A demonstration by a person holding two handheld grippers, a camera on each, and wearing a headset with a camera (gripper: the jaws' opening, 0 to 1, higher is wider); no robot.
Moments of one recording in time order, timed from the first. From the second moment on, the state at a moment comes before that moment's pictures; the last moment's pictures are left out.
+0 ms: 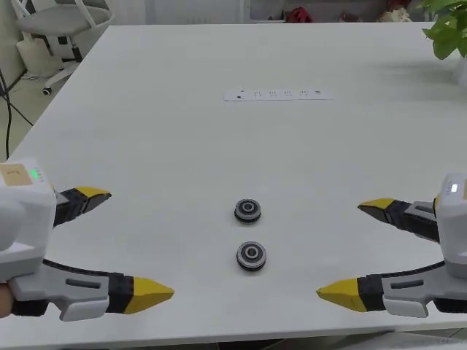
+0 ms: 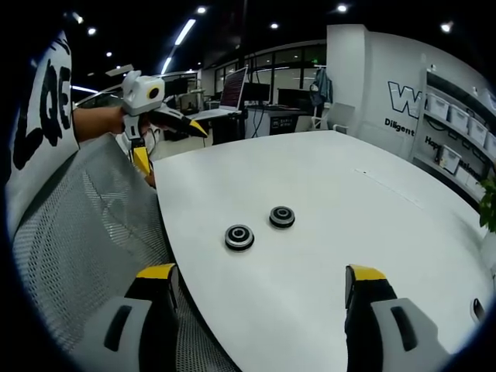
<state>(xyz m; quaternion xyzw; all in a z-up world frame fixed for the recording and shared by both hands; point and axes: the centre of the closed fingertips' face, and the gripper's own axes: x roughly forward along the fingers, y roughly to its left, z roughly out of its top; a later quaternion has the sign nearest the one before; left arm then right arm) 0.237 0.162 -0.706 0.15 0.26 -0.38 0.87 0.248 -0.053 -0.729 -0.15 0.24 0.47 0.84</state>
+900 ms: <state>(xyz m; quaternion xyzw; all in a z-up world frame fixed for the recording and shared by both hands) 0.237 0.165 -0.707 0.15 0.26 -0.38 0.88 0.249 -0.051 -0.728 -0.15 0.23 0.47 0.84</state>
